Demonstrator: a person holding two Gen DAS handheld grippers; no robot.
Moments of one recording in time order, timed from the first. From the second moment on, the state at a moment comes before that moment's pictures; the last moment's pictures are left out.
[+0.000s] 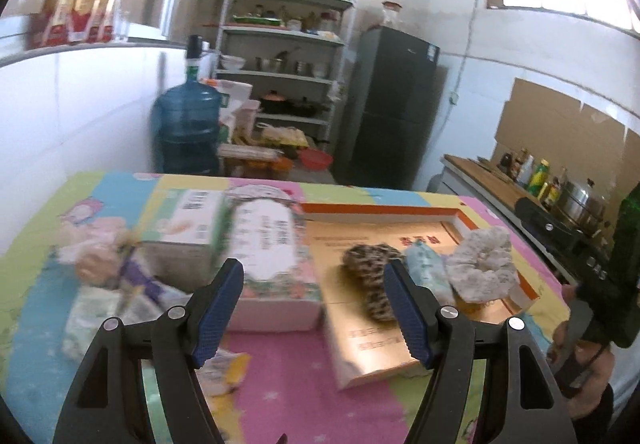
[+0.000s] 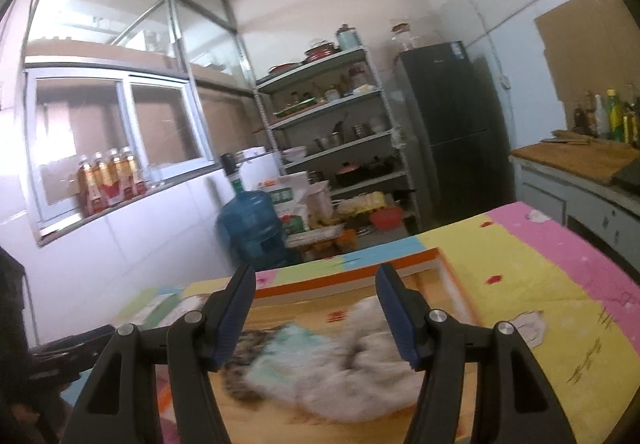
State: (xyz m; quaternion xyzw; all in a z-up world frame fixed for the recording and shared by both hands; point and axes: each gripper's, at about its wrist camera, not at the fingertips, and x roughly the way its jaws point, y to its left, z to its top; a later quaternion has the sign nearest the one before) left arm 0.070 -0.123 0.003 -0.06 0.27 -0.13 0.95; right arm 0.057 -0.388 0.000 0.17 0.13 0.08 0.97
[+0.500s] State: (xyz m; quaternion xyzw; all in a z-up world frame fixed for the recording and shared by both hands) left arm 0.036 -0.023 0.003 -0.06 0.25 -0.09 0.96; right arm 0.029 -0.242 0.026 0.14 0.15 0.21 0.96
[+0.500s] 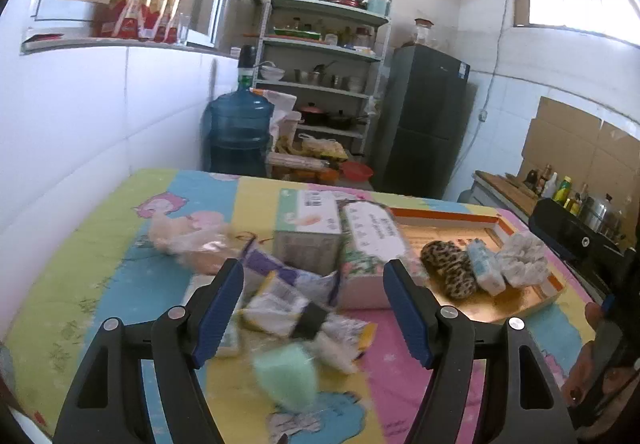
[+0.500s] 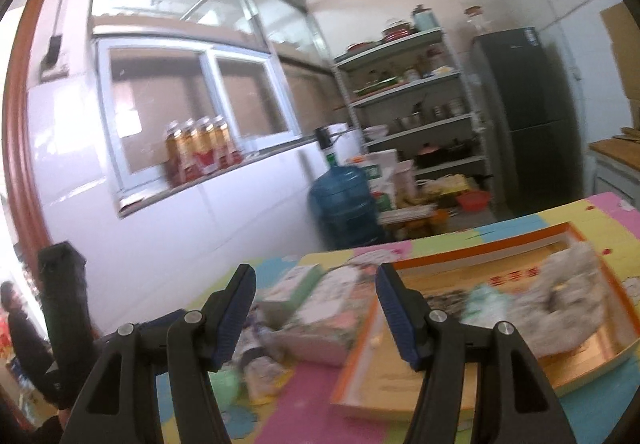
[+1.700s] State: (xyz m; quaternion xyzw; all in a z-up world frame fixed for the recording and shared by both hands) left arm 0.025 0.085 -0.043 -0.11 0.28 -0.06 0.95; right arm 0.030 -0.084 -0.055 0.04 0.33 0.28 0.90
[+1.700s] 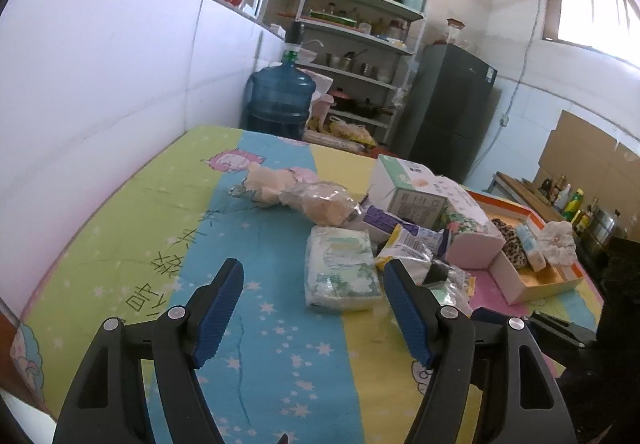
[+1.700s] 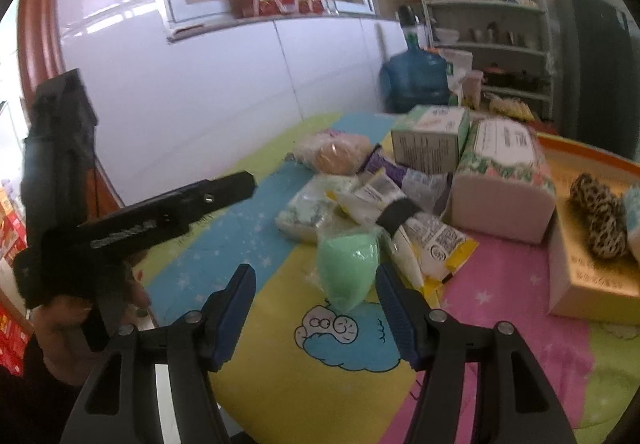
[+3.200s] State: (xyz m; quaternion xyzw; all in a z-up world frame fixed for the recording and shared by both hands) left arm 0.103 0.043 -0.085 -0.06 0.39 -0.07 0.91; right arm 0.042 -0.105 -0.064 0.06 0.36 0.30 0.88
